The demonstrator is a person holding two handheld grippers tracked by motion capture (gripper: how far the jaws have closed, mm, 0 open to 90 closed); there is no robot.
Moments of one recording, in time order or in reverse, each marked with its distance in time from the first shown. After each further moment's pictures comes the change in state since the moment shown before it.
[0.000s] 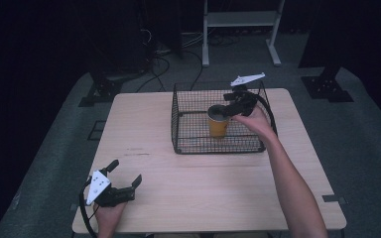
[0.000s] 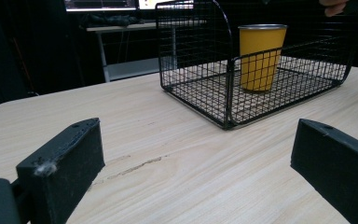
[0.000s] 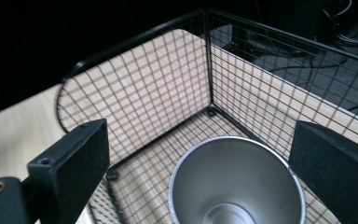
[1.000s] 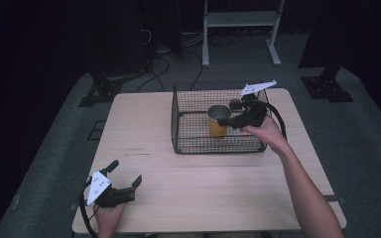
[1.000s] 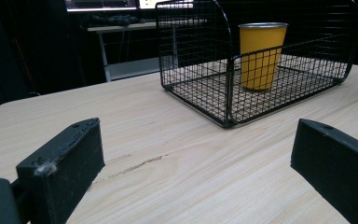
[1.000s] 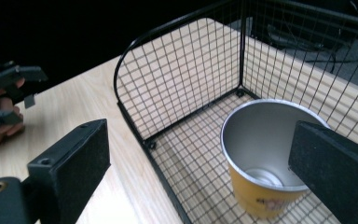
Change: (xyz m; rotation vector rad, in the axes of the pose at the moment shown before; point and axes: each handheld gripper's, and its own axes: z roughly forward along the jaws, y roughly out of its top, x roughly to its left) left arm -0.001 0.000 -0.001 0.001 0.004 0.007; right arm 0.027 -0.018 -0.038 0.030 0.065 -0.016
